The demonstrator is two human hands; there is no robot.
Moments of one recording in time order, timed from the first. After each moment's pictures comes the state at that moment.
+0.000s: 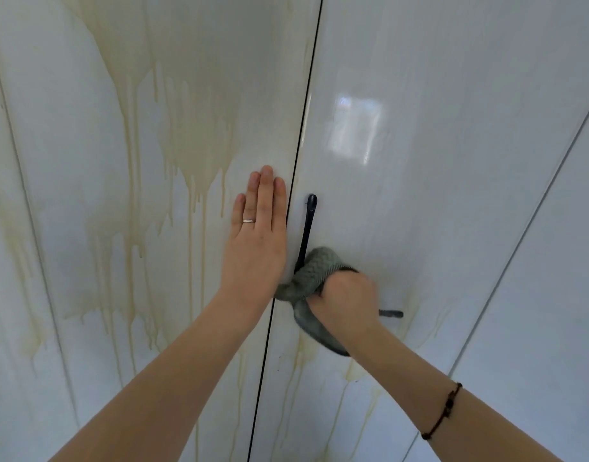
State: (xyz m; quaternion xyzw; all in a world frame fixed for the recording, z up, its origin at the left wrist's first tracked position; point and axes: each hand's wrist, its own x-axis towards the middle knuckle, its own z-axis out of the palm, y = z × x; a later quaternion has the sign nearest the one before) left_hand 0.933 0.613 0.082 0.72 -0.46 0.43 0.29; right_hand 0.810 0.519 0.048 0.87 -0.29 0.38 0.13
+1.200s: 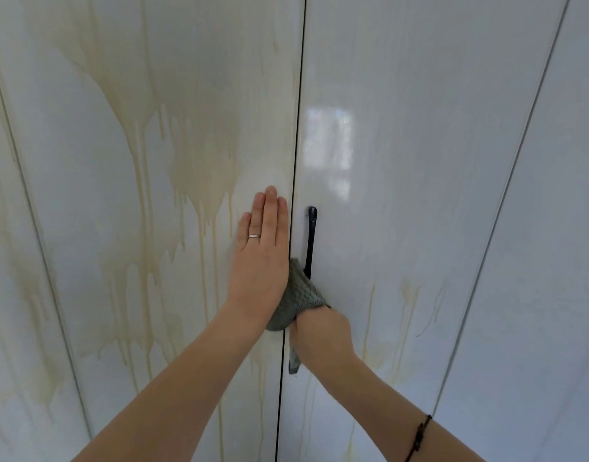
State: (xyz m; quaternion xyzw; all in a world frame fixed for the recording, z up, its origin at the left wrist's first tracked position) left_hand 0.948 0.624 0.084 0.70 -0.50 0.44 0.26; right_hand 0.834 0.589 0.026 0.90 -0.41 0.12 -0.02
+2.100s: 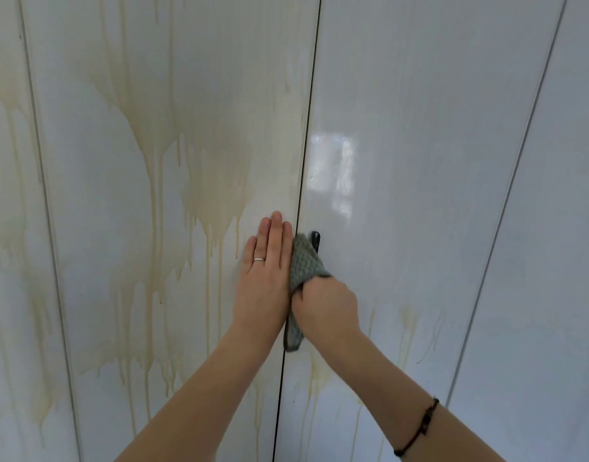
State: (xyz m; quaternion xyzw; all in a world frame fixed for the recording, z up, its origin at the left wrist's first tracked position) left_hand 0.948 0.620 0.083 0.70 -0.50 0.43 0.27; right_hand 0.836 0.591 0.095 0.86 -0.39 0.33 0.02
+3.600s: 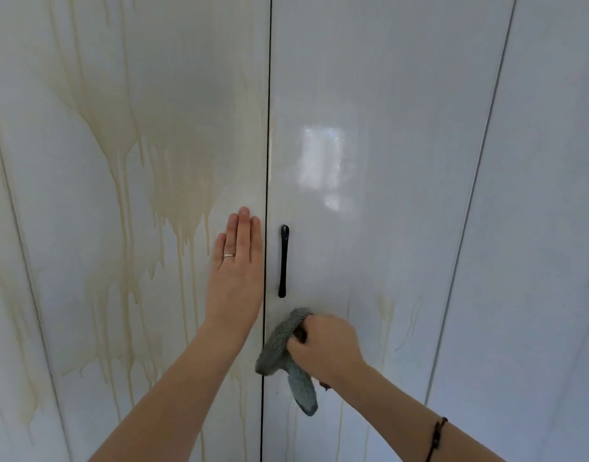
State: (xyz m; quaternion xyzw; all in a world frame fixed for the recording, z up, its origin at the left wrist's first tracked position) left_hand 0.938 0.628 0.085 0.73 -0.48 0.43 0.24; right_hand 0.776 0.564 0.028 0.90 -0.34 0.27 -0.02
